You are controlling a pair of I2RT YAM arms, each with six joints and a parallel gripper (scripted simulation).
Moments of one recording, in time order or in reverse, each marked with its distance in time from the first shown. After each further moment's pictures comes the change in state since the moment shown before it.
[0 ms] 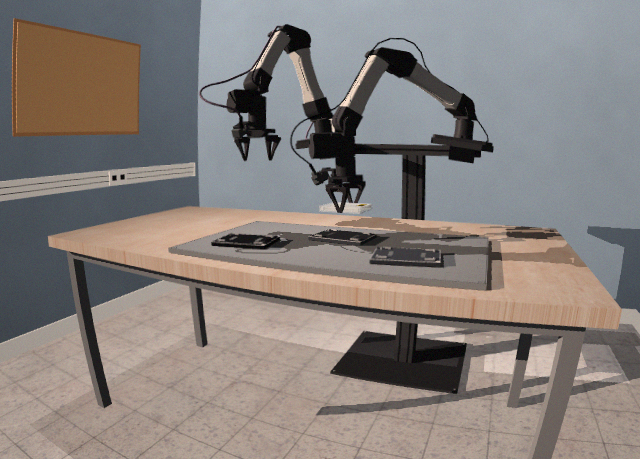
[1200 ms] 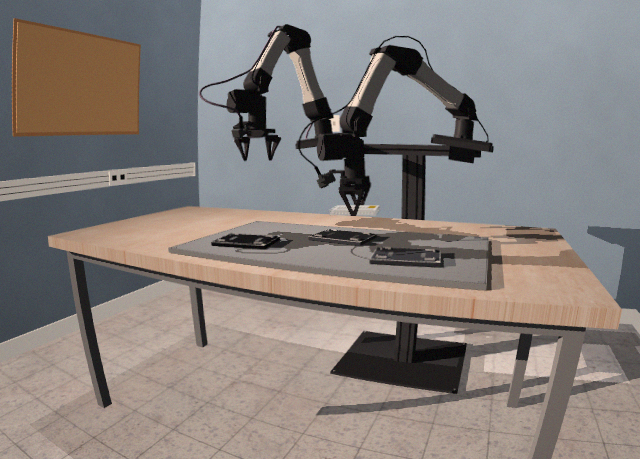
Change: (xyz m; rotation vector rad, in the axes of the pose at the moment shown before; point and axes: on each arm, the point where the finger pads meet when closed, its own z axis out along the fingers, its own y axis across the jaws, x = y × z) left arm 0.037 0.016 0.003 0.017 0.008 -0.236; right arm 0.000 0.000 0.000 0.000 0.000 0.000
